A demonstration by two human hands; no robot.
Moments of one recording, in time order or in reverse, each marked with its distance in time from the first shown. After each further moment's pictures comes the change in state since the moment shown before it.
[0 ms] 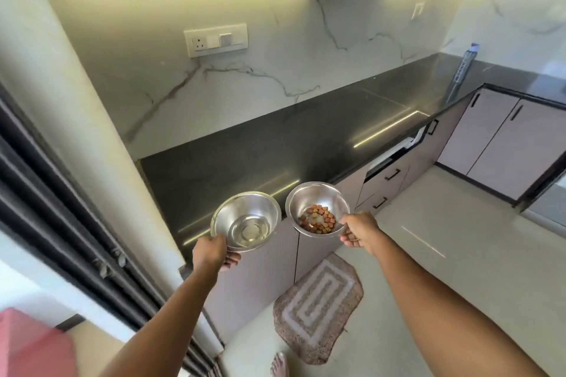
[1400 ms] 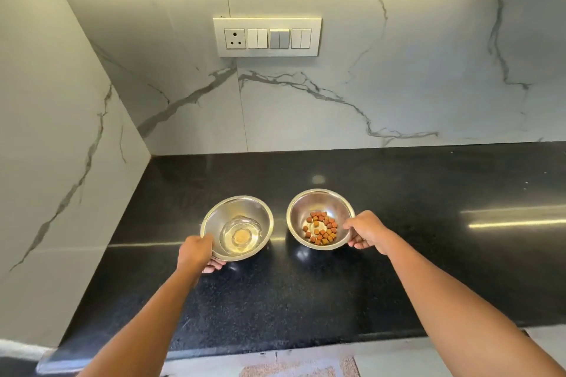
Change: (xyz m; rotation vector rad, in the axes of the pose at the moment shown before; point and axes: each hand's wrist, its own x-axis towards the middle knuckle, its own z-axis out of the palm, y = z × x) left_hand 0.263 0.163 0.158 -0.094 0.415 -0.291; right_hand 0.479 -0.275 0.069 -0.548 -0.573 -0.206
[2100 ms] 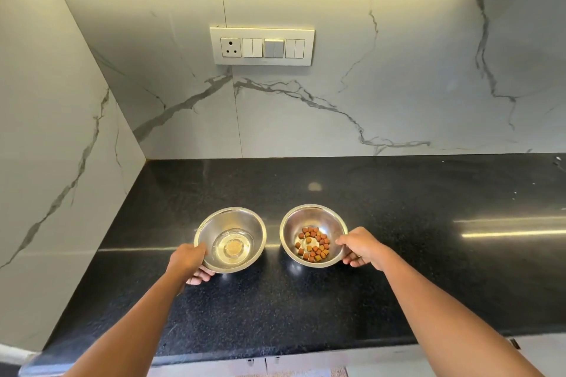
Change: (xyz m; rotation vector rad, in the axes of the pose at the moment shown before) left_hand 0.003 -0.007 0.001 0.098 -0.071 -0.066; right_hand -0.009 0.020 -0.004 -0.099 -0.070 0.013
